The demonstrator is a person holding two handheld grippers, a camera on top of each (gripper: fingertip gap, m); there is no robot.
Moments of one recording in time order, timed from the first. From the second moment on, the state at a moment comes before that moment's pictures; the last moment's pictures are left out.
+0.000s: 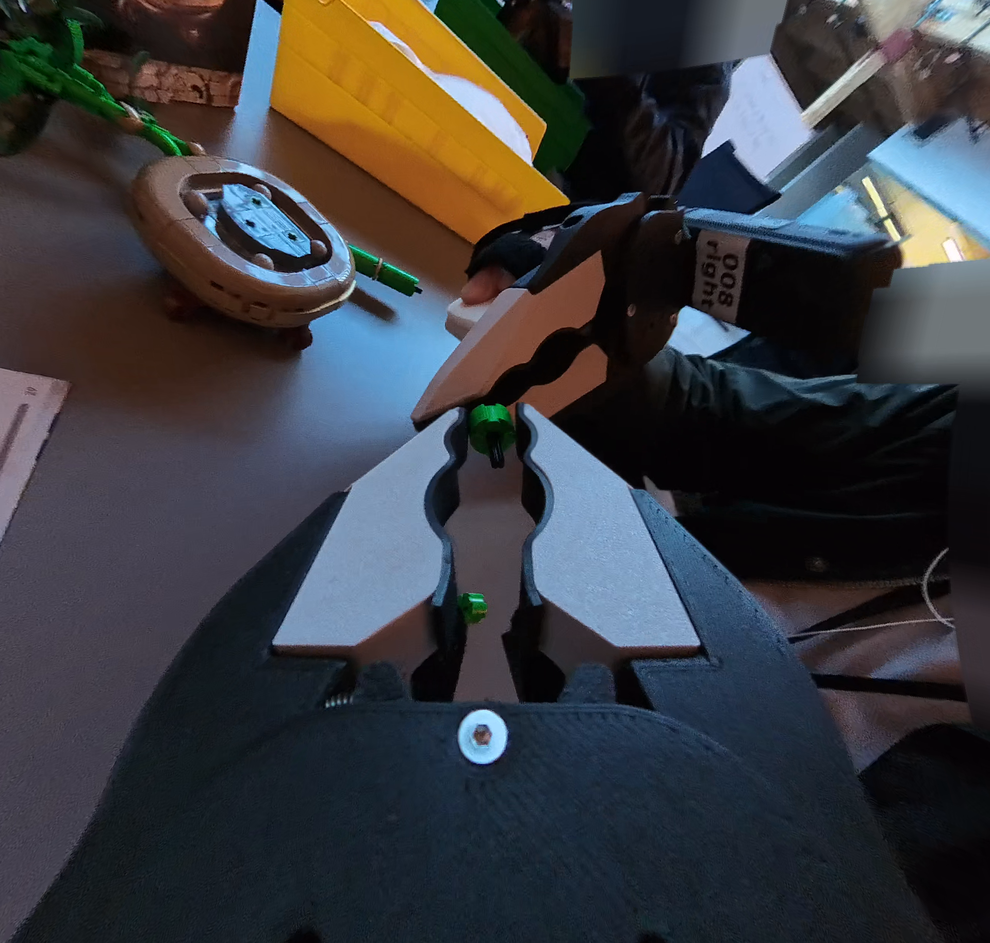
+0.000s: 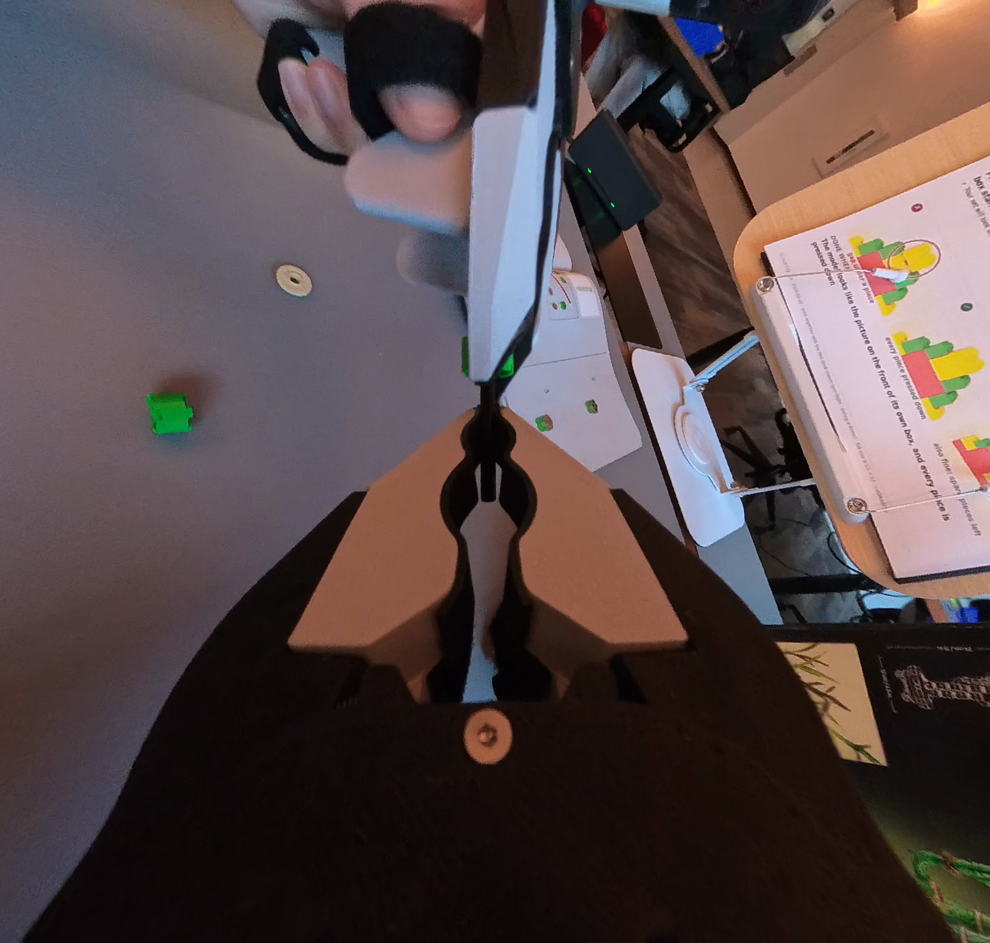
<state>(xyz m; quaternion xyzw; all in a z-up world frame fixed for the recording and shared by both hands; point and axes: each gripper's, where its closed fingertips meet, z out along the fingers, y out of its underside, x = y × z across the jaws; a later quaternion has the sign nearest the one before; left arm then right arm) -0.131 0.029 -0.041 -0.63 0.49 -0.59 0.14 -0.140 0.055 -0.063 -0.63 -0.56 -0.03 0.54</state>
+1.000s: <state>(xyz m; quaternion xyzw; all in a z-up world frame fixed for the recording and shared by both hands) -0.124 0.029 -0.009 -0.49 0.60 -0.39 0.51 -0.134 0.056 -0.018 -0.54 -0.53 -0.18 0.62</state>
